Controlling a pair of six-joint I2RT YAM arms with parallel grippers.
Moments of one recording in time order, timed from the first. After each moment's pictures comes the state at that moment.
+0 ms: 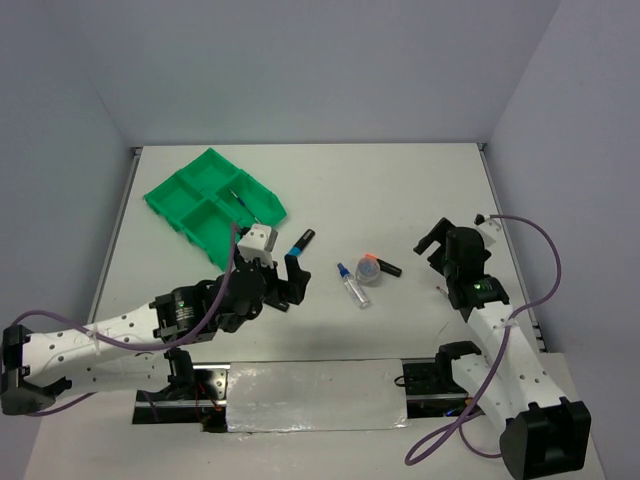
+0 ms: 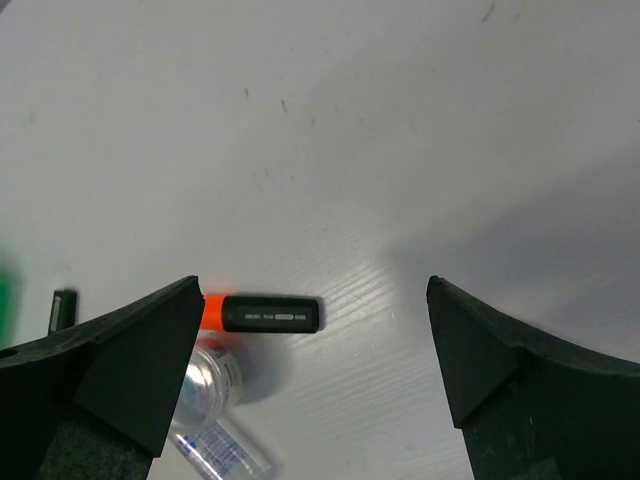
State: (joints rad) left arm -1.20 0.92 0.84 -0.31 -0.64 -0.60; right arm 0.13 0.79 0.54 -0.35 0.27 0.68
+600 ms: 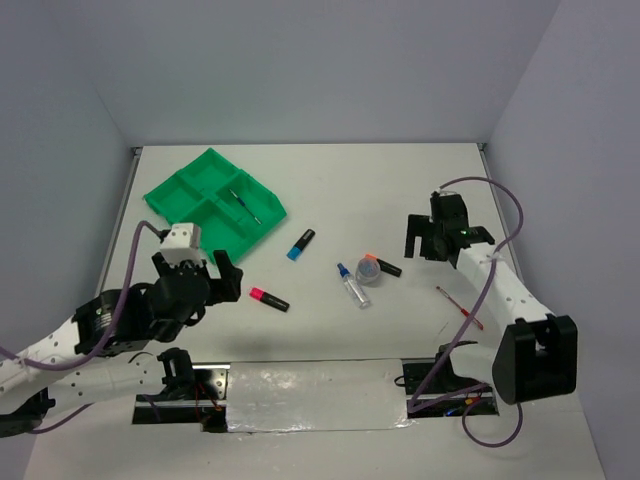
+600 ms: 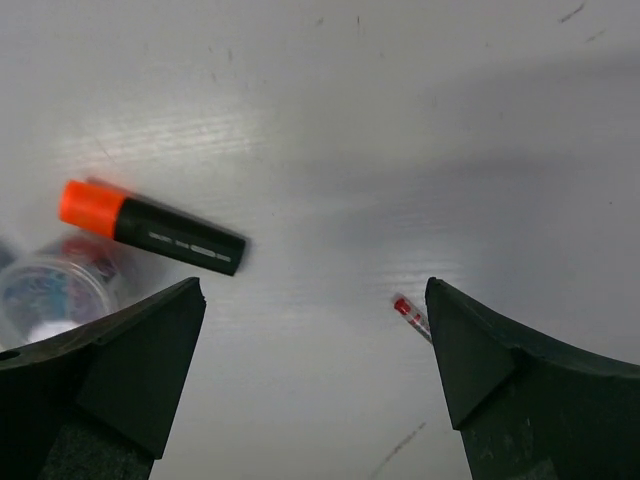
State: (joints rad) left arm -1.14 0.71 1.03 -1.01 -0.82 -0.82; right arm 0.13 1.17 0.84 -0.56 0.15 0.25
